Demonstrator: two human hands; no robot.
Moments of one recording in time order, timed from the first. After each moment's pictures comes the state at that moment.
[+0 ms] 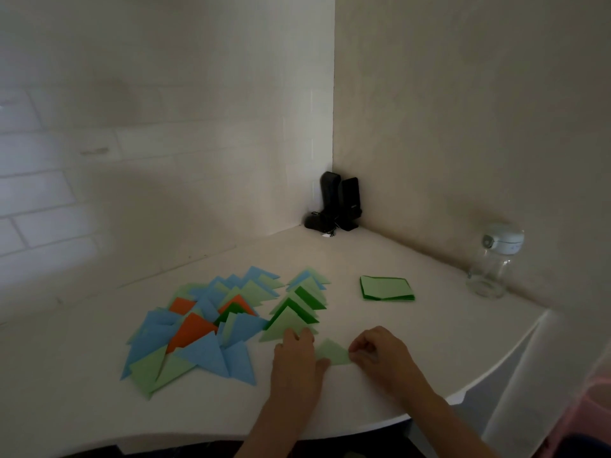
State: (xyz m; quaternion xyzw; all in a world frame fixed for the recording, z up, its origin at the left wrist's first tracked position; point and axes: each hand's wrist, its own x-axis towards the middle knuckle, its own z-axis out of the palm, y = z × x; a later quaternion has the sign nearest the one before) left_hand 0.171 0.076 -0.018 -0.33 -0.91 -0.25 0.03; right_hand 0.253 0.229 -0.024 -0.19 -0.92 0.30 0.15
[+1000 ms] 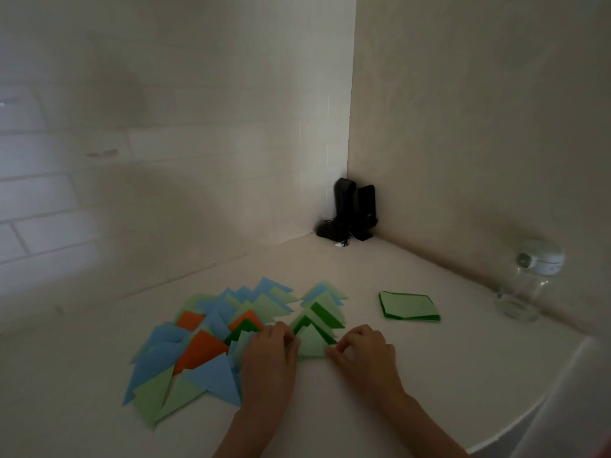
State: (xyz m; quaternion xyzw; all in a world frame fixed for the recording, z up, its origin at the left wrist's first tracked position) left_hand 0.094 0.050 -0.028 -0.30 -0.86 -0.37 0.19; right_hand 0.181 0.197 -0.024 -0.25 -0.92 0.23 0.20
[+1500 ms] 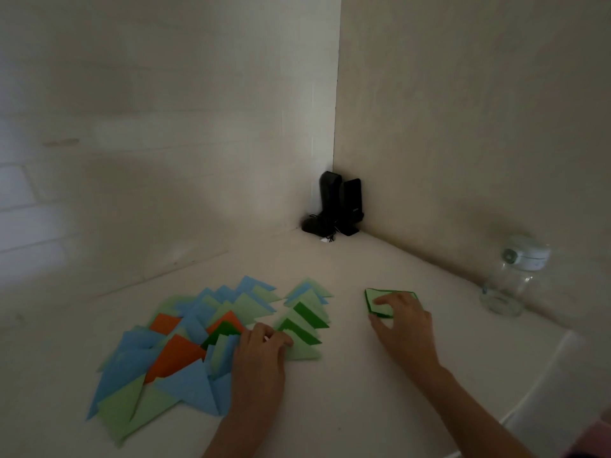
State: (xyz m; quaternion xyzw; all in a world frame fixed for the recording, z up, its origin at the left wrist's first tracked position) left_hand 0.084 0.067 -0.049 -0.34 -0.84 -0.35 0.23; right_hand 0.193 0.287 -0.016 -0.28 -0.88 0.16 0.34
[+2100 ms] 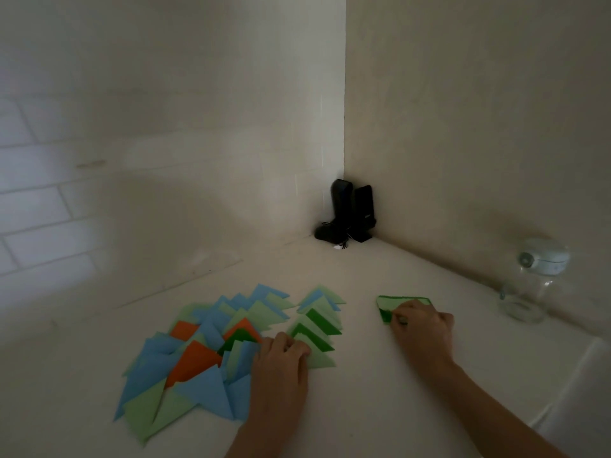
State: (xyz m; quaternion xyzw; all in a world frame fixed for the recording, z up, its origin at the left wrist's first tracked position) left_hand 0.105 0.065 -0.032 -0.35 -0.86 -0.32 0.20; right_hand 0.185 0.308 -0.020 -0.35 -0.90 0.07 0.27
